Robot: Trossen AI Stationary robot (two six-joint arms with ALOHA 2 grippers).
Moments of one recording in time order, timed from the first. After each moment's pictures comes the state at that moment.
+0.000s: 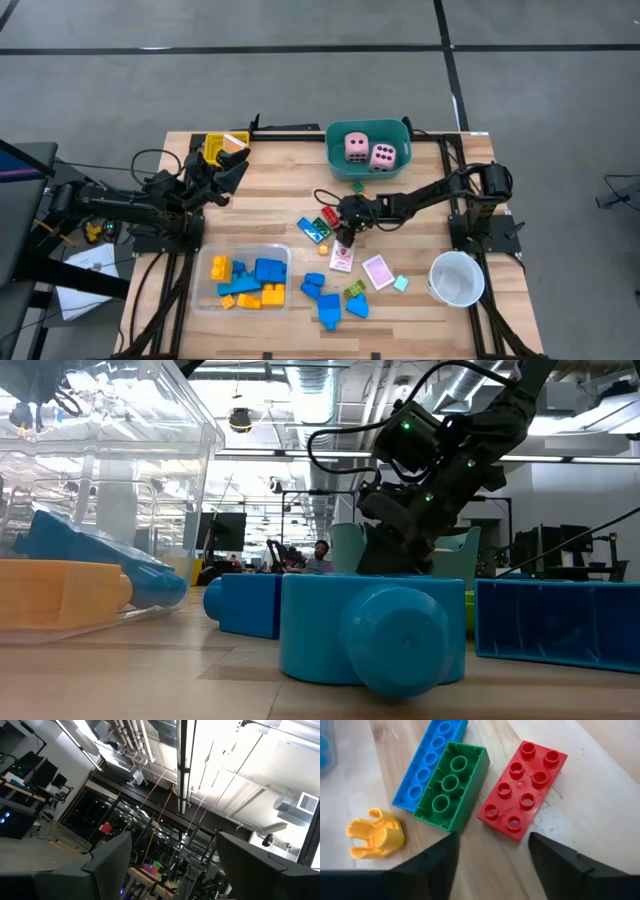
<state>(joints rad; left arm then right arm) 0.03 0.73 0.35 0.97 -0.39 -0.38 -0.05 1.82 0.81 0.15 0.05 0.45</state>
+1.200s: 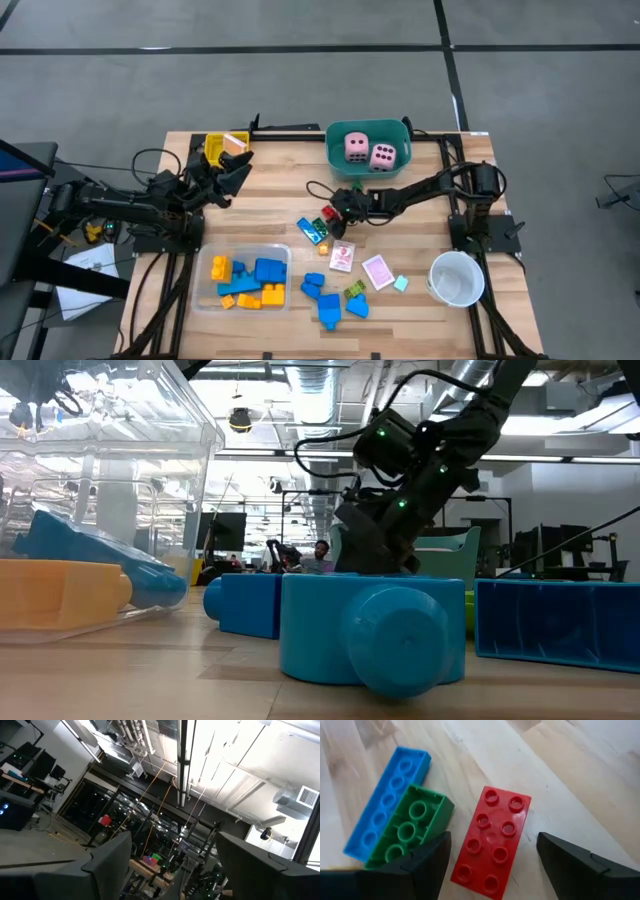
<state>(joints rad) 0.03 0.73 0.35 0.92 -0.37 -0.41 -0.08 1.91 0.93 0.08 0.13 0.46</state>
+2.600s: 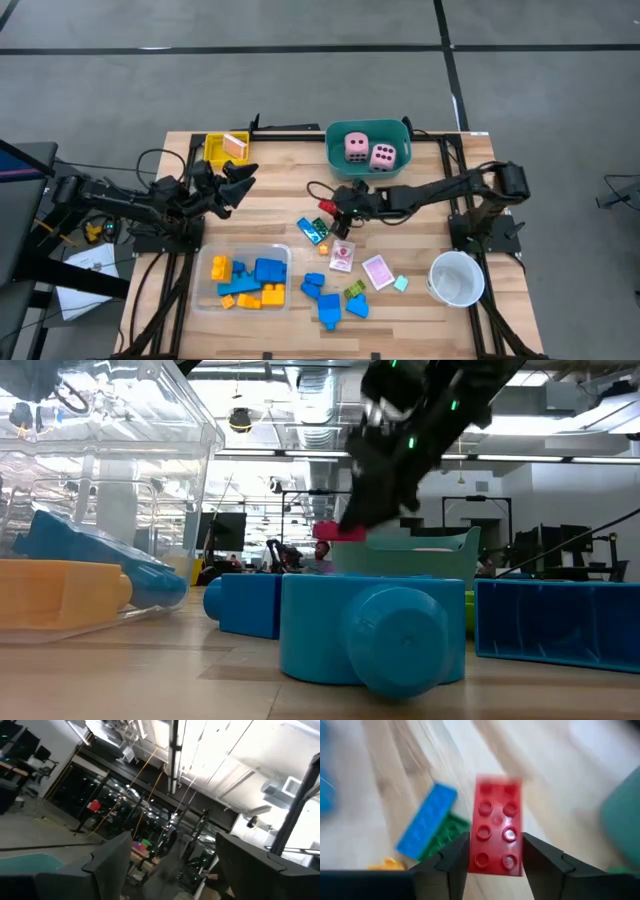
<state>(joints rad) -0.09 0.74 0.35 0.89 -0.41 -0.41 -0.01 1.69 1.00 -0.13 0.29 0.33</state>
